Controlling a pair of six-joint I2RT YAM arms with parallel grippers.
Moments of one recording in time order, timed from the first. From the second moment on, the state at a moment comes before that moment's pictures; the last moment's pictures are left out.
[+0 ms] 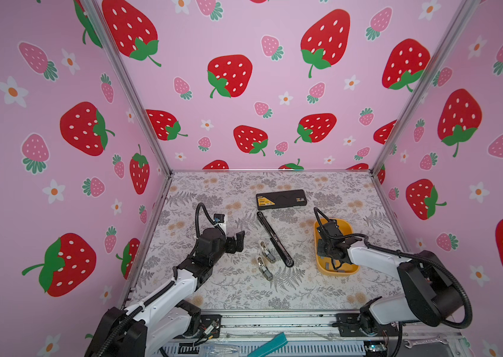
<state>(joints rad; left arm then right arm) -0.41 1.01 0.39 0.14 -0.04 -0.29 0.59 1.44 0.62 -0.30 0.30 0.57</state>
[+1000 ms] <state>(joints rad) -0.41 1.02 0.40 0.14 -0.01 -0.29 0.63 1.16 0.65 -0.29 0.29 0.39</state>
